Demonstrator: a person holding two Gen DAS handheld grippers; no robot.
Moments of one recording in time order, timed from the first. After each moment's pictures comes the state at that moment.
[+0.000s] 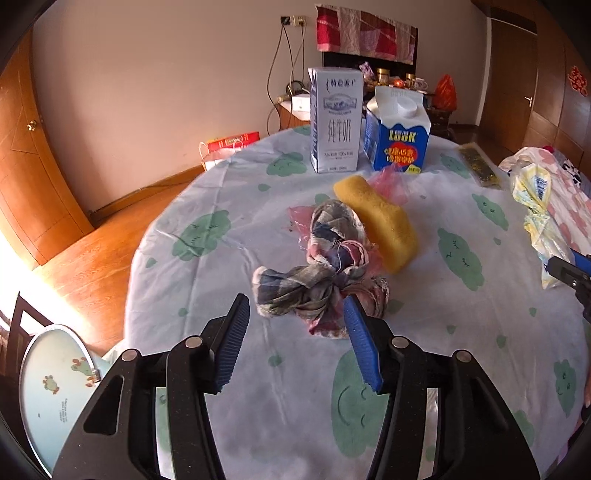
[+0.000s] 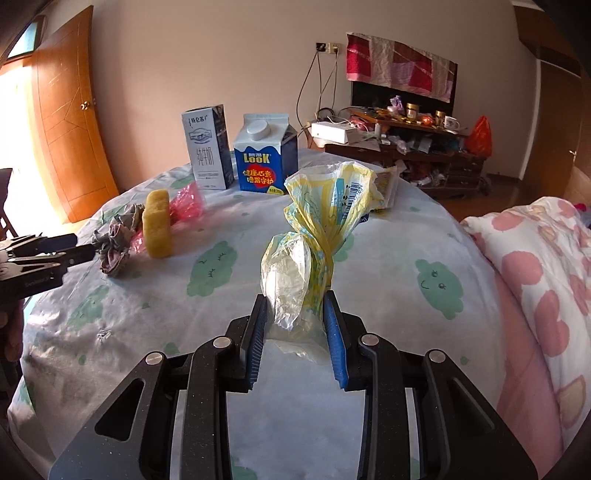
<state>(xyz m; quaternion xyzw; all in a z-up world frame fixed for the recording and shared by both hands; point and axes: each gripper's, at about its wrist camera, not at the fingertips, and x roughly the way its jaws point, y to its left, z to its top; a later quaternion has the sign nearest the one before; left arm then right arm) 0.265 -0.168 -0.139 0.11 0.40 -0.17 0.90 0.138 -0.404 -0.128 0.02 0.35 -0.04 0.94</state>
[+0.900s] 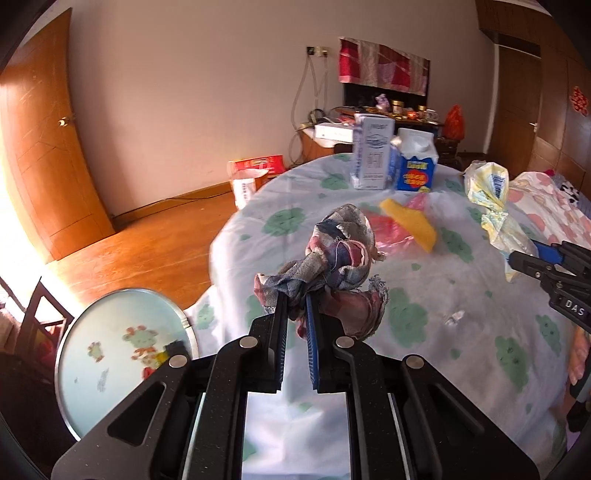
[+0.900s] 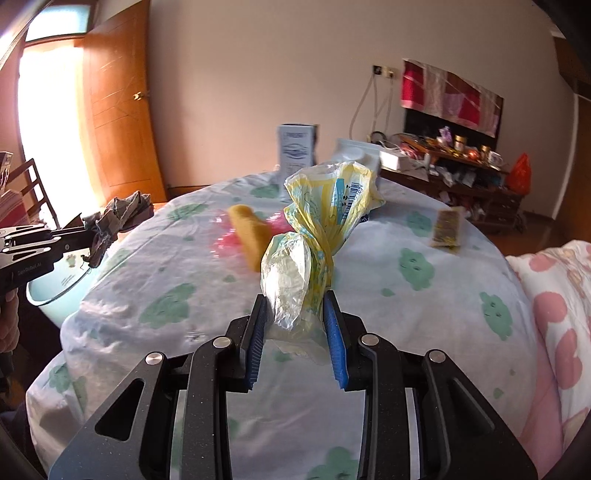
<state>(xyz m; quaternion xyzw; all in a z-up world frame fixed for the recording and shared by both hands) 0.187 -0.066 -0.100 0.08 0.34 -0.14 0.93 0.123 -0.320 -0.108 -0.03 0.32 0.05 0.95</state>
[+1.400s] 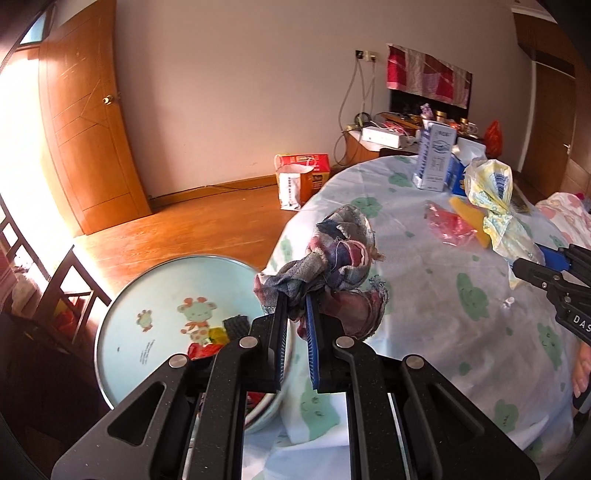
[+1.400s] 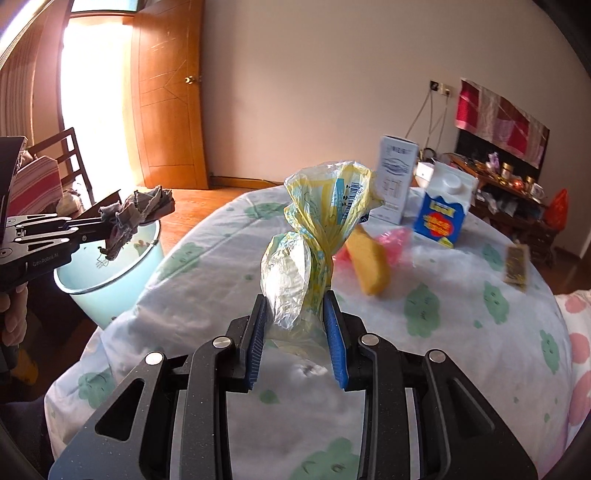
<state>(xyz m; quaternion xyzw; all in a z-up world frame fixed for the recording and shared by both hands) 0.179 0.005 -0.108 0.05 0.34 -0.07 0.94 0.145 -0.229 -0.108 -0.07 0.31 0.13 0.94</state>
